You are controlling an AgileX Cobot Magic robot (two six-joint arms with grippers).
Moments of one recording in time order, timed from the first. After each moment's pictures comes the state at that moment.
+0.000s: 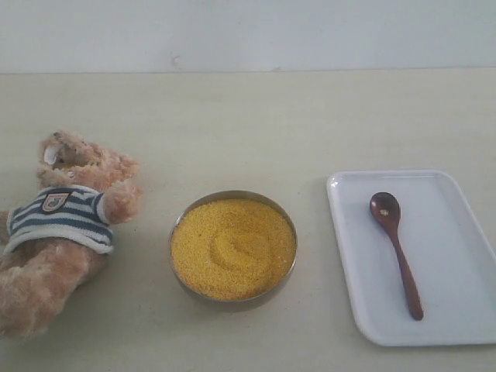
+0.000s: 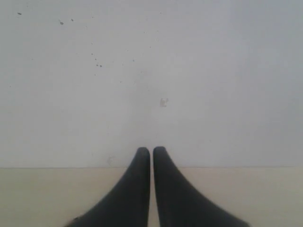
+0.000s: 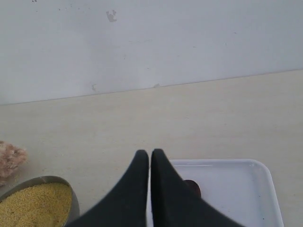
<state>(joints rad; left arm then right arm) -0.26 0.11 -0.32 0.14 0.20 -0.37 0.28 0.25 -0.13 0.23 0.12 0.03</state>
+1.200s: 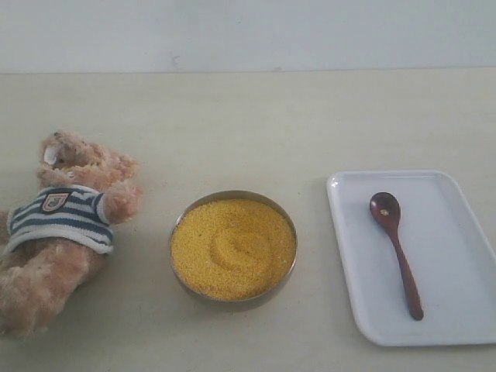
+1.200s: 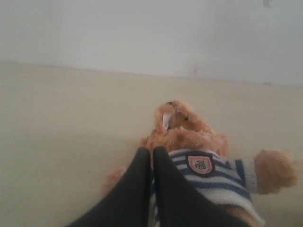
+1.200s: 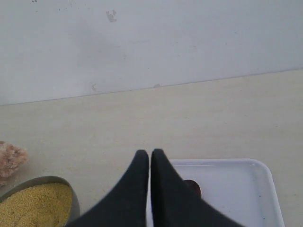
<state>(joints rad) 0.08 0.00 -0.01 -0.16 0.28 0.02 0.28 0.25 -0.13 0.23 0.12 0.03</state>
